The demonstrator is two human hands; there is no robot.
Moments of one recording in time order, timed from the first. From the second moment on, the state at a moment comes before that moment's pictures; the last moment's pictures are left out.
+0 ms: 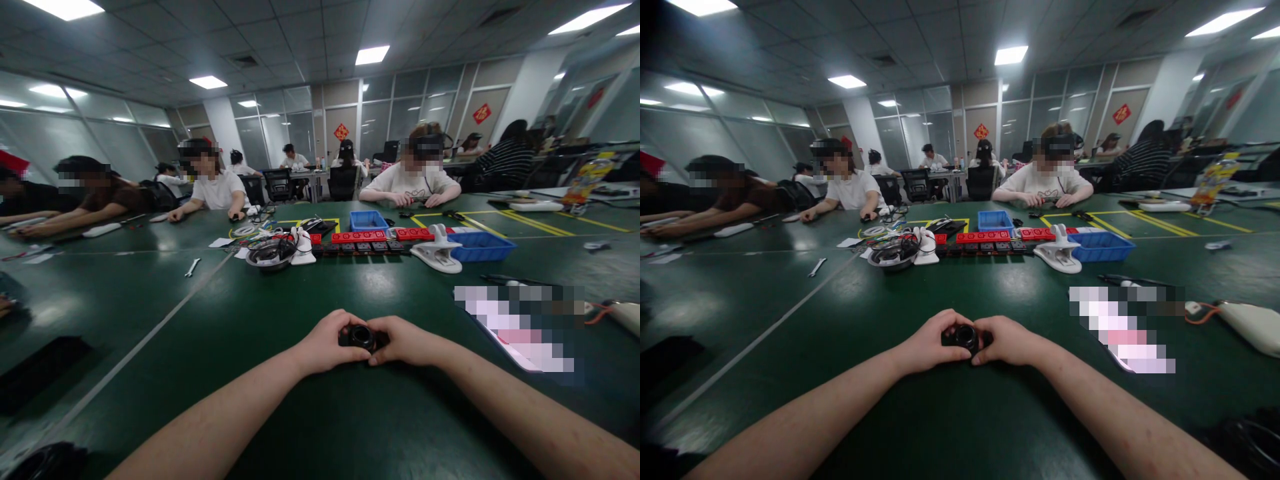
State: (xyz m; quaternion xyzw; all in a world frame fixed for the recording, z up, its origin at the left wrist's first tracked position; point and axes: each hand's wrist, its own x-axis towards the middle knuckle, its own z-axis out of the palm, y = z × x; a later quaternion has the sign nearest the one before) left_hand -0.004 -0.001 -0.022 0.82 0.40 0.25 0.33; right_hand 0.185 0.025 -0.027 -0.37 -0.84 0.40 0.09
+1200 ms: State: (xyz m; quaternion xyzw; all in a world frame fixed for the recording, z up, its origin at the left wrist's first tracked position) left_hand 0.009 -0.008 -0.030 0.77 0.50 0.31 0.23; right_hand 0.154 -0.003 -0.034 -0.60 -0.78 0.16 0.12
